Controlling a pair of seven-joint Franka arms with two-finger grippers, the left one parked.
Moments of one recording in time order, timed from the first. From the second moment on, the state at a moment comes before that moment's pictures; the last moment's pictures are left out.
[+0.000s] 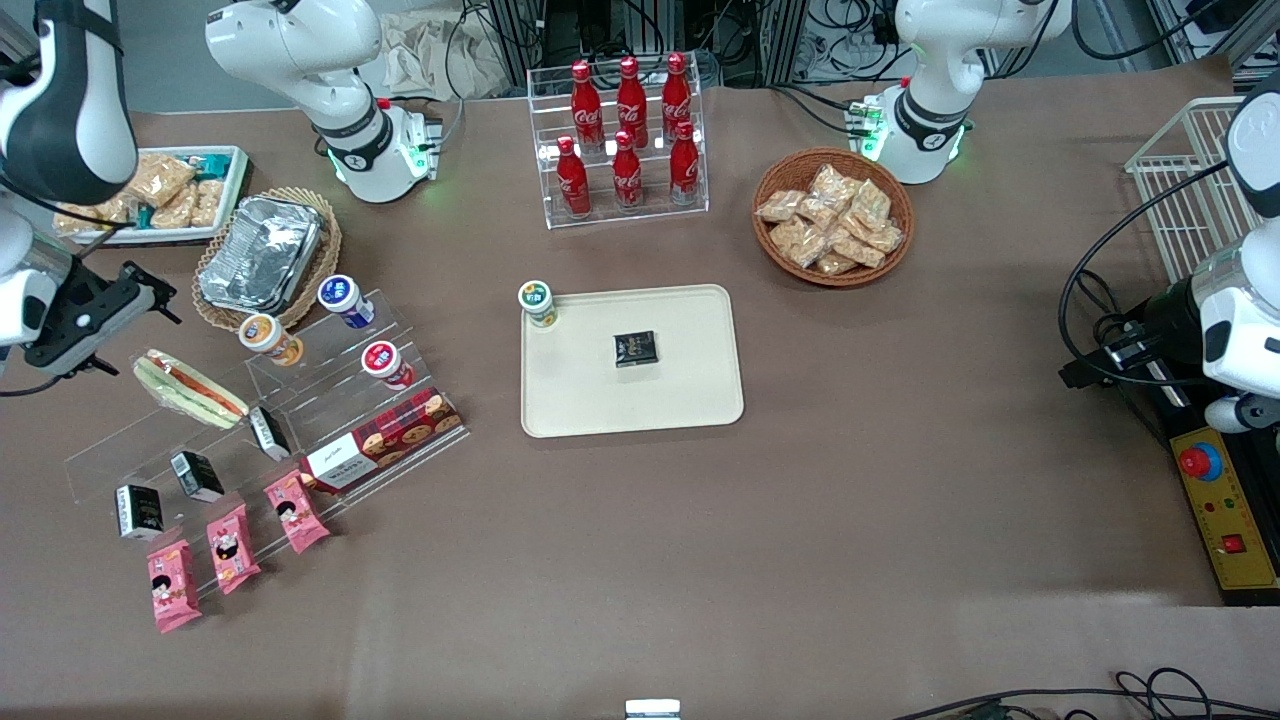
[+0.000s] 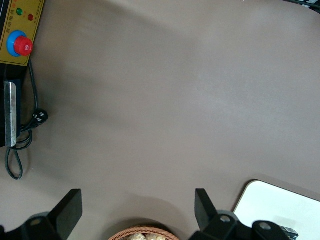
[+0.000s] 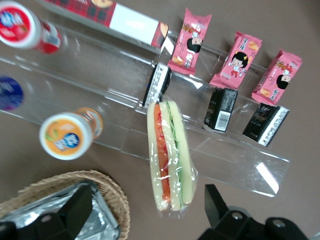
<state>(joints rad) 0.10 -0.14 -0.31 -2.14 -0.12 2.04 -1.06</state>
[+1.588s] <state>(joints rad) 0.02 -0.02 -0.31 -2.16 -0.12 2.25 -1.26</state>
